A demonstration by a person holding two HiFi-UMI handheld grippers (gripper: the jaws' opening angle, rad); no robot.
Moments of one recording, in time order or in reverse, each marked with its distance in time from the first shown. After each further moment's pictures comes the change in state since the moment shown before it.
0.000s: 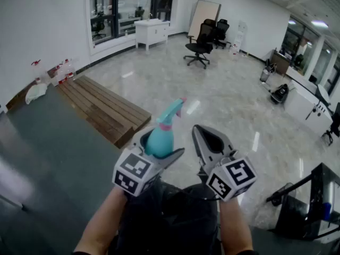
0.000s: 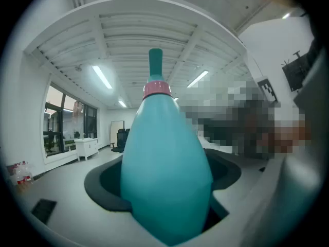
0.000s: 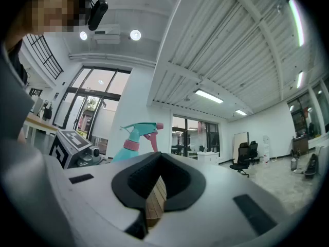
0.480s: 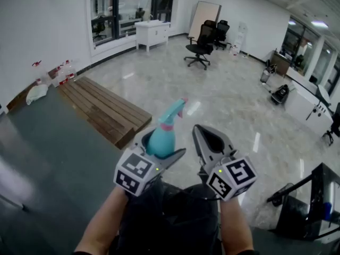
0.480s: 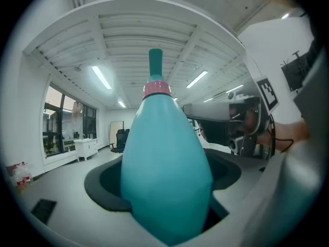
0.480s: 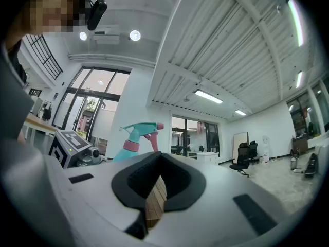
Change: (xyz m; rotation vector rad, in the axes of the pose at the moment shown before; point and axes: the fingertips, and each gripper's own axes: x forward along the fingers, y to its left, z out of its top) left arm -0.001 -0.004 0.002 0.003 -0.002 -0.008; right arm -0.002 0.001 0.002 0.004 -0.003 -0.006
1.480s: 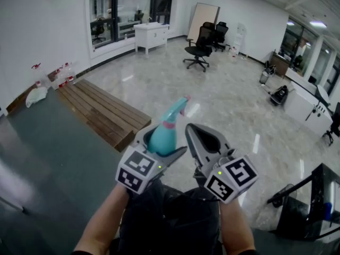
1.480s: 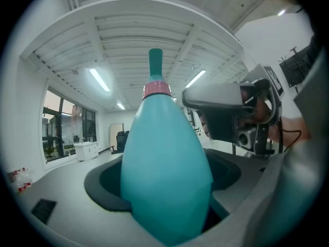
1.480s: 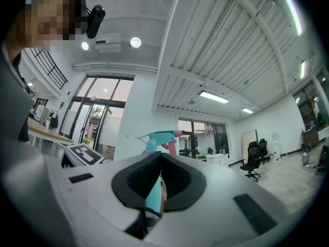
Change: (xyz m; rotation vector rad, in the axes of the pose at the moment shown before) left arm 0.010 0.007 0.011 0.036 -0.006 0.006; right arm 0.010 0.023 0.025 0.043 -0.044 0.088
